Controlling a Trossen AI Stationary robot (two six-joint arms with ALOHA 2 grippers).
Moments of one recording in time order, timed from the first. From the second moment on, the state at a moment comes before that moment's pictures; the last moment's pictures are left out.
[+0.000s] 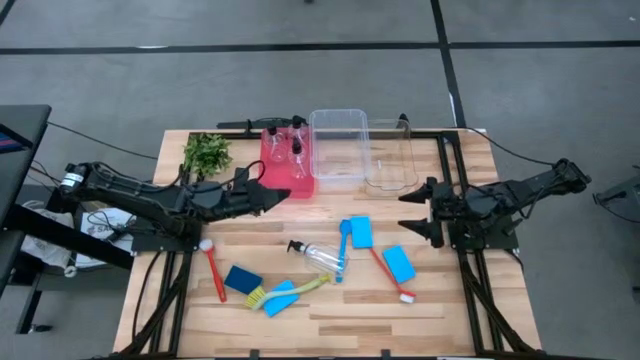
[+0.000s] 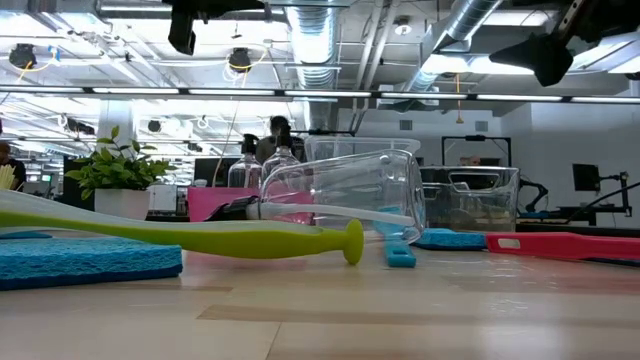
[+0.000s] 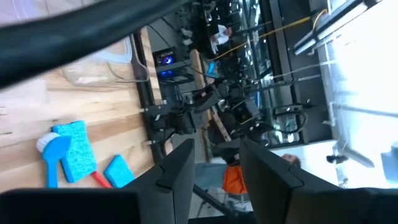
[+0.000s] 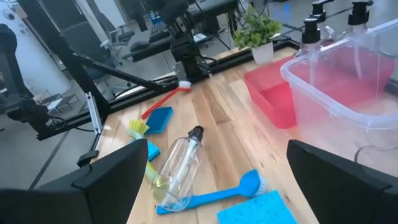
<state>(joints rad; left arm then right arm) -0.22 1.00 0.70 0.21 -0.48 -1.32 0.35 0.46 0.47 -0.25 0.45 0.43</state>
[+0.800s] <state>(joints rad) -0.19 1.19 0.70 0.33 -1.02 -1.46 0.35 0.46 0.47 -0.25 0.44 0.43</state>
